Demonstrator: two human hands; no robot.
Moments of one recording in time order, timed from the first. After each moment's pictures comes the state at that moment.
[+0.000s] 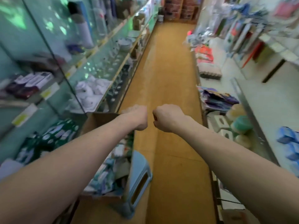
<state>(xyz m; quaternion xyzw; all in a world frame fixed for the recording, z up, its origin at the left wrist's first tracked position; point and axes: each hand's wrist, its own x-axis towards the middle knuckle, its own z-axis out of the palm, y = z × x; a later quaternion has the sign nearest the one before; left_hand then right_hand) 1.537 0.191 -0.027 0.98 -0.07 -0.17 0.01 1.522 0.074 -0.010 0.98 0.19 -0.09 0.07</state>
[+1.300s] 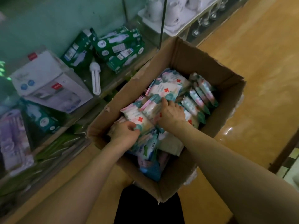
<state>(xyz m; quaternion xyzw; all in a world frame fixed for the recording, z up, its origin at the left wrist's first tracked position) 1.456 0.389 -0.332 0.70 0.52 -0.18 0.45 1.590 0.292 -0.353 0.90 0.30 -0.30 0.01</state>
